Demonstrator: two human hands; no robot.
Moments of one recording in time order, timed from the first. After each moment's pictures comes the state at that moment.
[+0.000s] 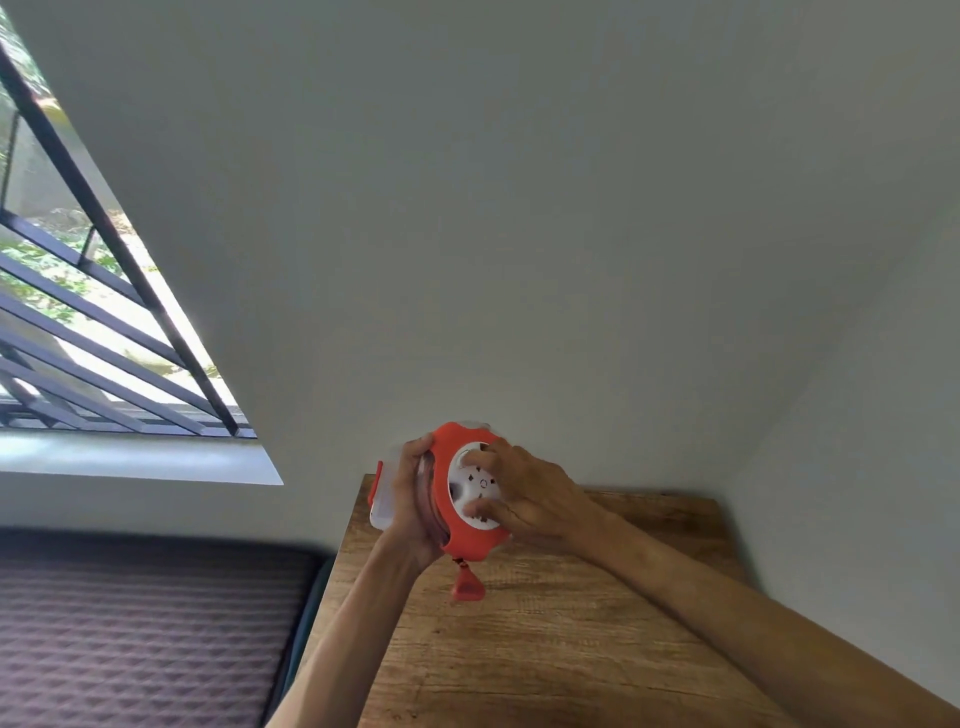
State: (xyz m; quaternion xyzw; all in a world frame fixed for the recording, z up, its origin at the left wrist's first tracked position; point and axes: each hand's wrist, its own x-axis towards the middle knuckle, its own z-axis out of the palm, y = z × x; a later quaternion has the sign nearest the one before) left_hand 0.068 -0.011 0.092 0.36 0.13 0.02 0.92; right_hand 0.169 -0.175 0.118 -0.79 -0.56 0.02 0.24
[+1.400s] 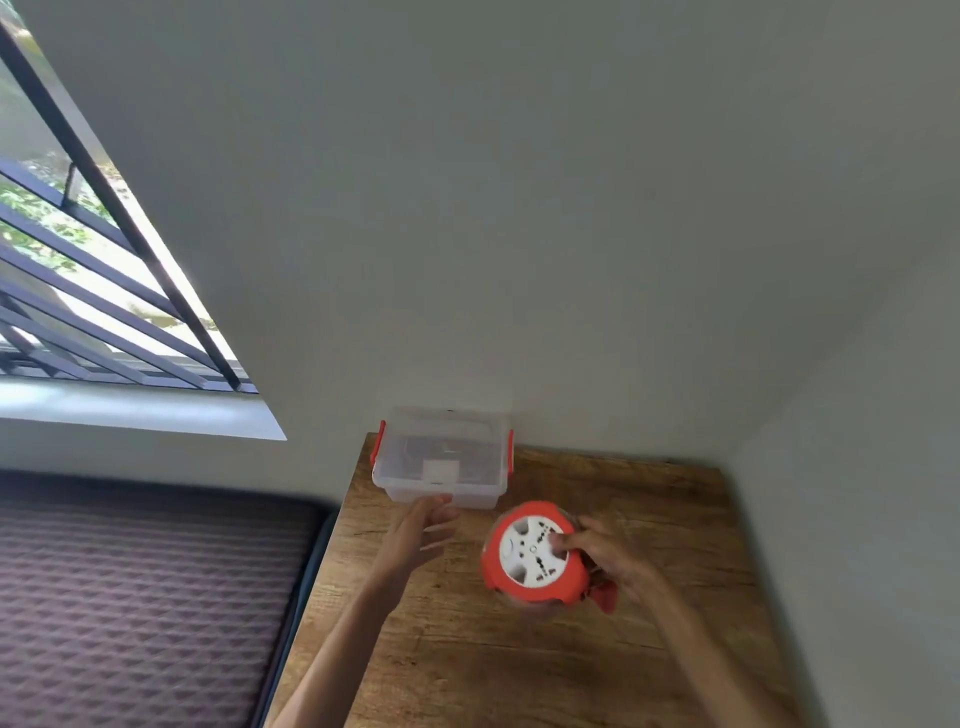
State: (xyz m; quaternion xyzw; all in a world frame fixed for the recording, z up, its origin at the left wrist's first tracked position) left_hand 0.010 -0.011 -0.003 0.61 0.35 0.01 0.71; right_hand 0.162 -0.258 0.003 -0.76 0.00 0.43 0.48
